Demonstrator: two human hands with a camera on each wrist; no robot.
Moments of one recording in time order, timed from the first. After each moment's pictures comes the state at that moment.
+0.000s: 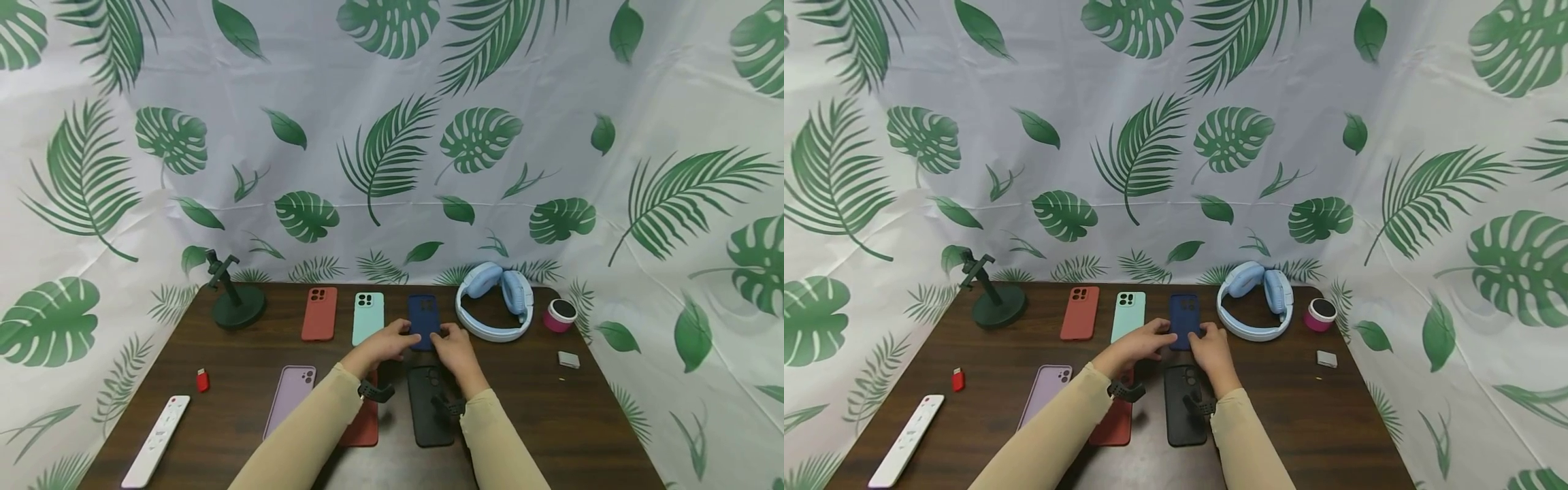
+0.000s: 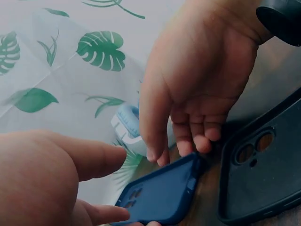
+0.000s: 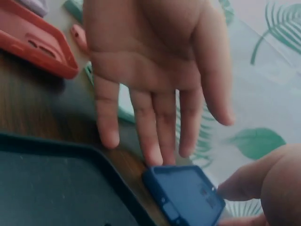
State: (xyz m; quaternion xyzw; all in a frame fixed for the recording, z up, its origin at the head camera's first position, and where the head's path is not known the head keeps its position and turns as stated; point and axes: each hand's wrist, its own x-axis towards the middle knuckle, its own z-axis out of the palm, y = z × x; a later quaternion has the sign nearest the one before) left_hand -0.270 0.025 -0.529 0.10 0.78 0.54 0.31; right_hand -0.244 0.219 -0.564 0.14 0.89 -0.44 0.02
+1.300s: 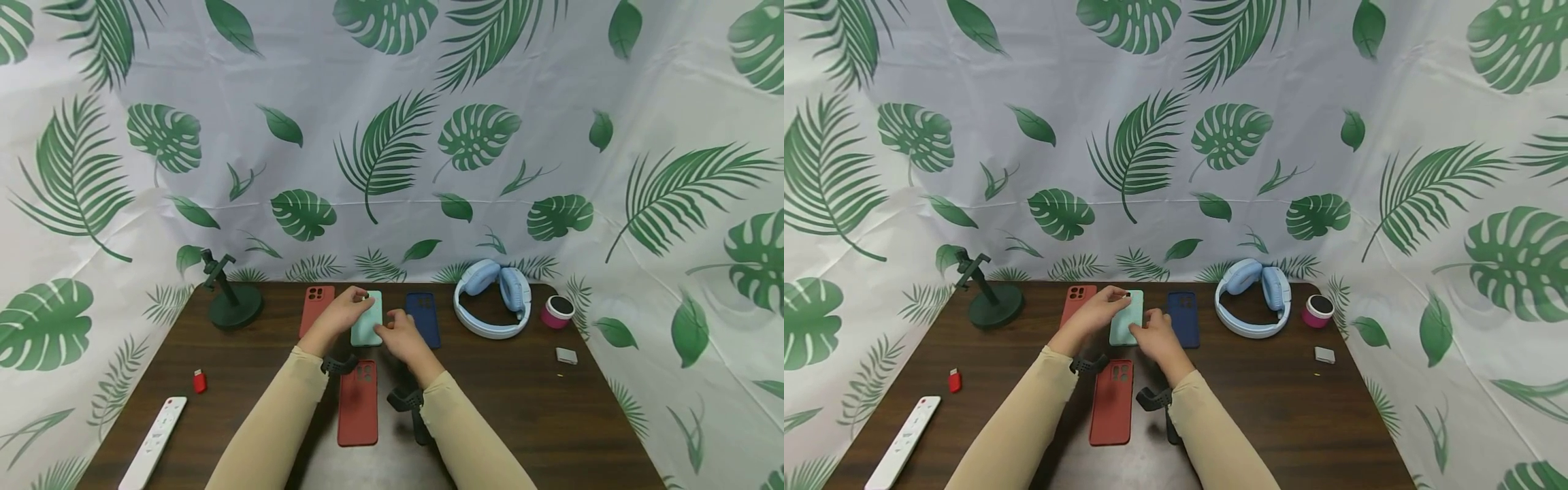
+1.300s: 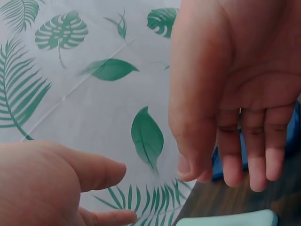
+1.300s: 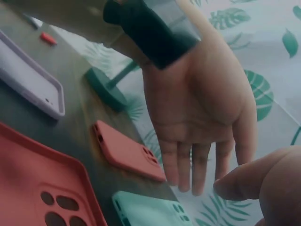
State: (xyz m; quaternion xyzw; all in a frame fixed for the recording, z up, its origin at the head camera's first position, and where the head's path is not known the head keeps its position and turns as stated) left_hand -0.305 -0.053 -0.488 0.06 0.83 0.51 0.19; right_hand -0.250 0.119 -0.518 0.05 0.87 -0.48 0.09
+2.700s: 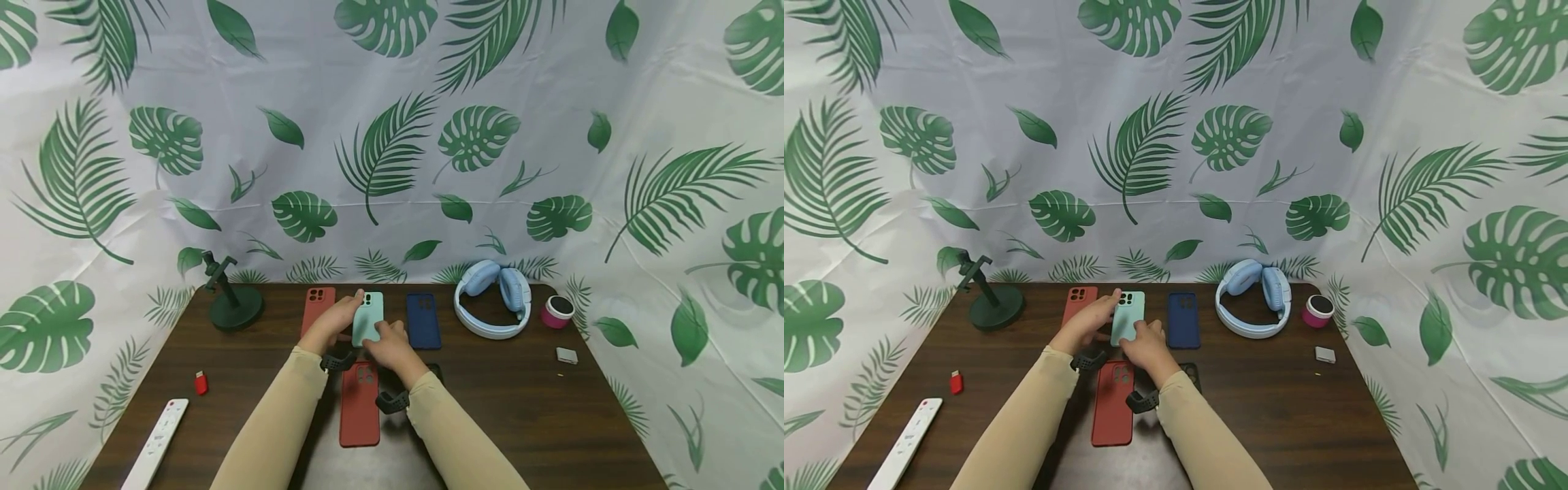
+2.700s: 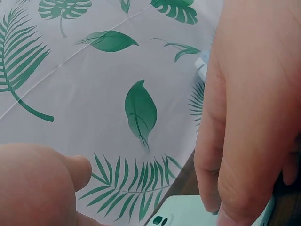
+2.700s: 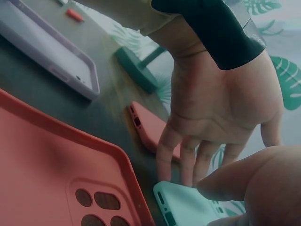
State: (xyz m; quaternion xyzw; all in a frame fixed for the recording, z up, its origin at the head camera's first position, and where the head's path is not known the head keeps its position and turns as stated) left_hand -0.311 -0.063 -0.508 -0.01 0.78 0.57 0.27; right_hand -0.253 0.097 -0.539 0.03 0.91 -0.38 0.14
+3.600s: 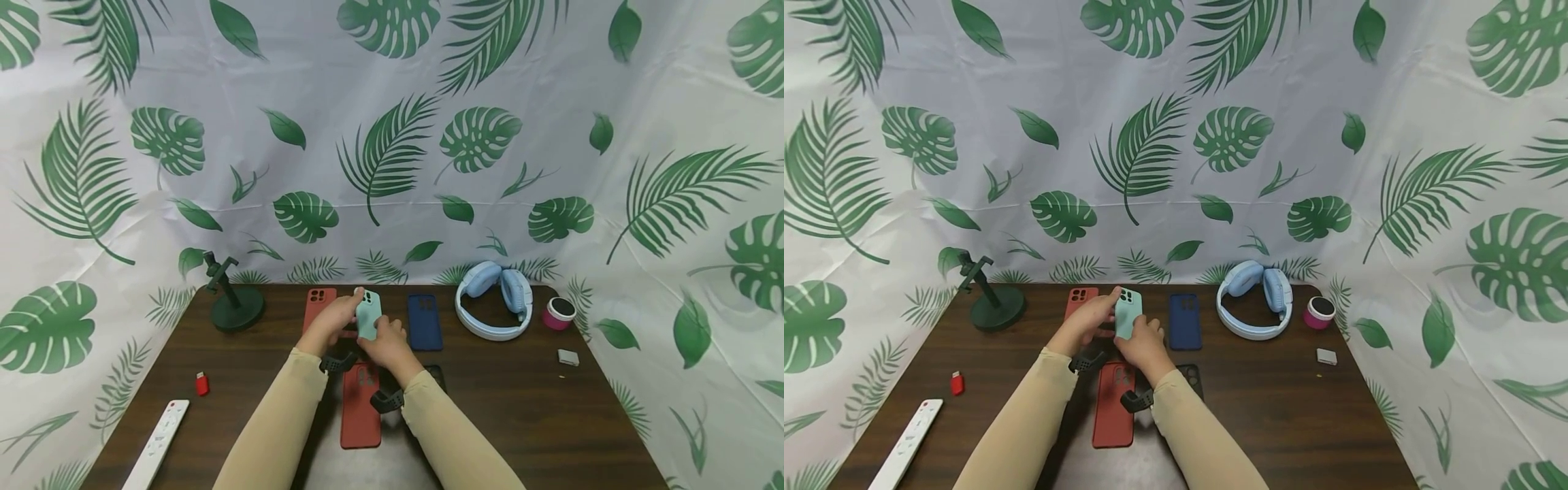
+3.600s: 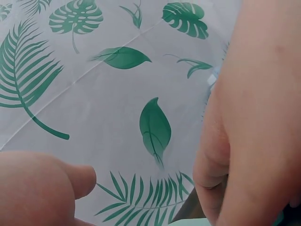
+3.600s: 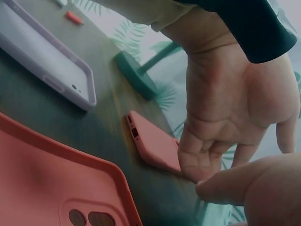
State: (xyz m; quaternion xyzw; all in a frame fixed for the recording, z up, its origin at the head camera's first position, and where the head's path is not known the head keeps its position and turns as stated) left_hand -0.308 -0.064 -0.495 -0.02 0.75 0.61 0.26; right_hand -0.257 0.086 -0.536 0.02 0.93 -0.37 0.09
